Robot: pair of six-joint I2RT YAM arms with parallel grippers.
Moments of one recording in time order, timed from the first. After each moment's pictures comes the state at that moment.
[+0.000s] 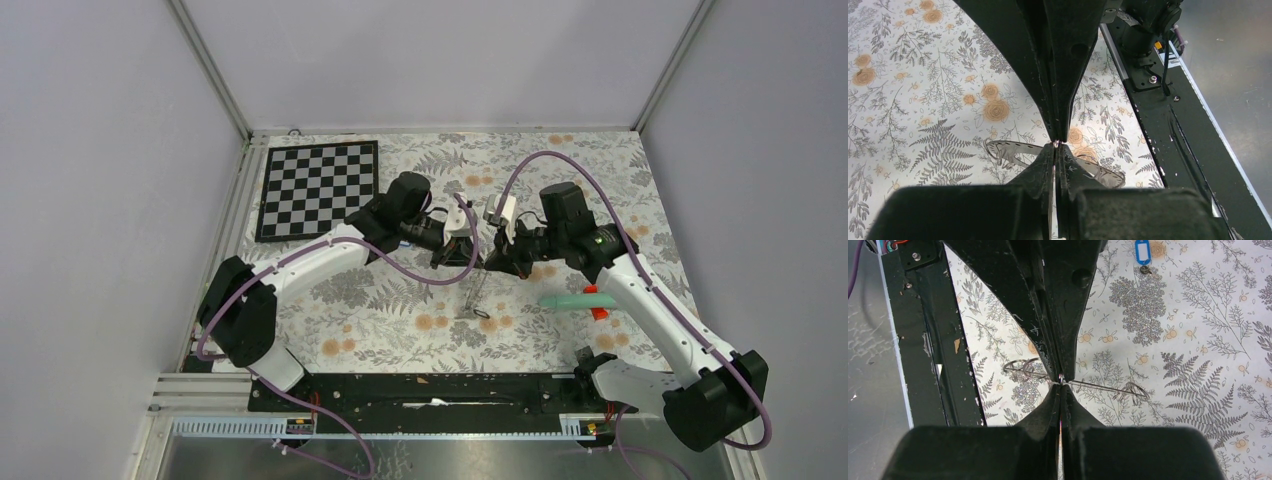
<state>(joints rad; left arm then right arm) -0.75 1.58 1.17 -0.11 1.00 0.44 0.46 1.13 1.02 -0.69 -0.72 -0.47</state>
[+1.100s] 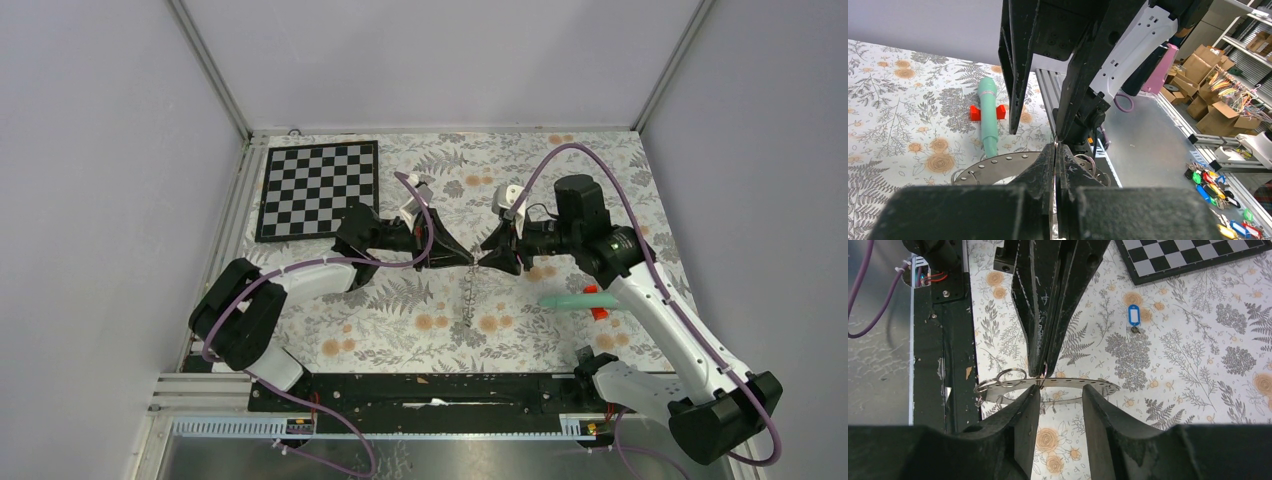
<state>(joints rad) -0.66 1.54 0.77 1.13 1.10 -0.65 0.46 1.06 1.07 -0.62 -0.84 -0.46</state>
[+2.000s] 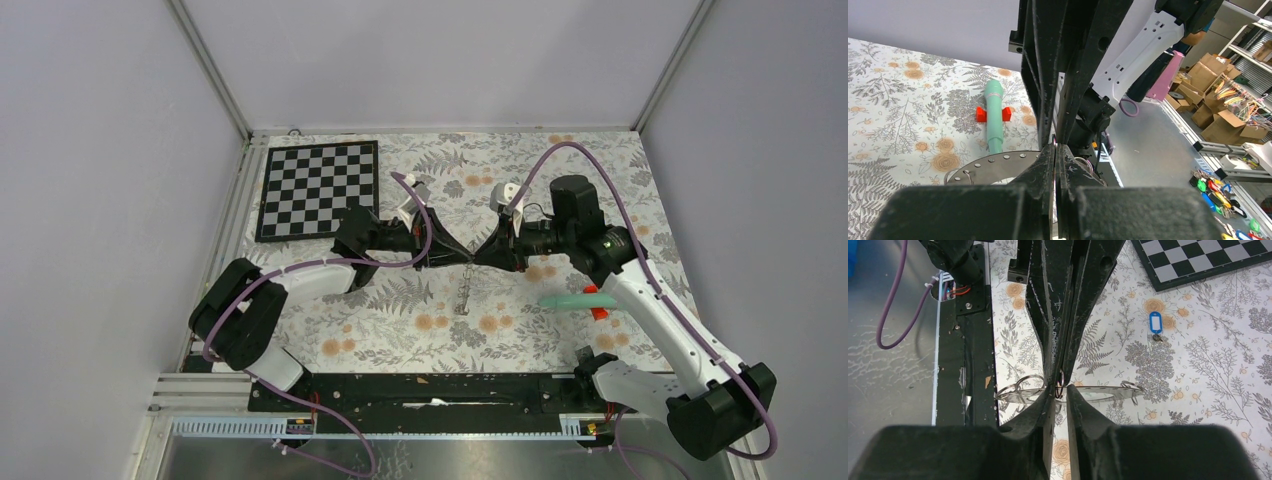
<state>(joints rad) -0.66 1.54 0.76 1.15 1.06 -0.66 0.46 1.09 1.03 -0.54 -0.91 -0.38</state>
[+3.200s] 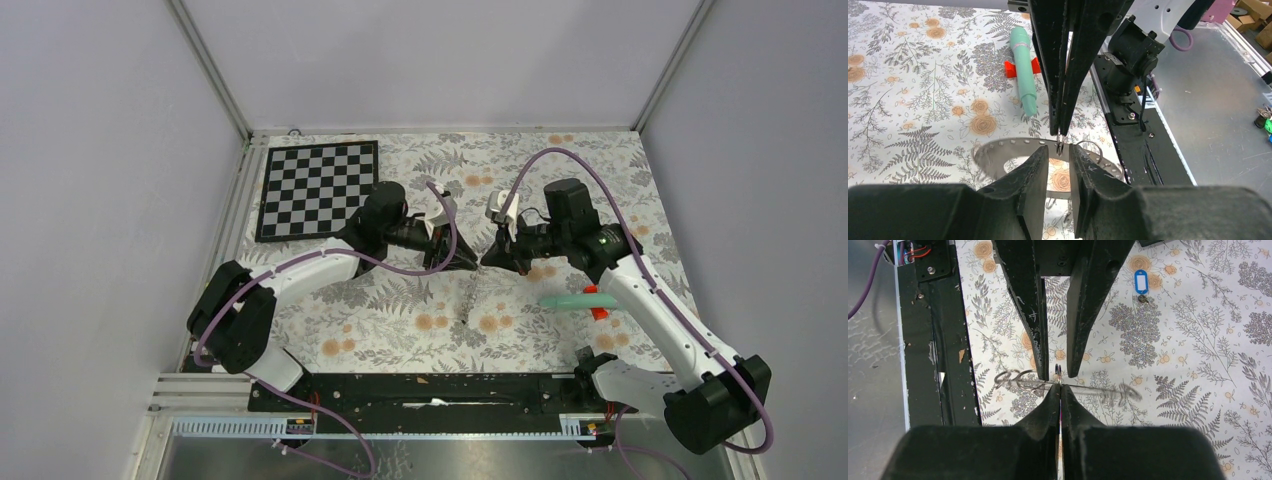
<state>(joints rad) -0.69 1.53 0.95 0.38 1.07 0.01 0.45 1.11 1.03 -0.65 -0.79 -0.50</state>
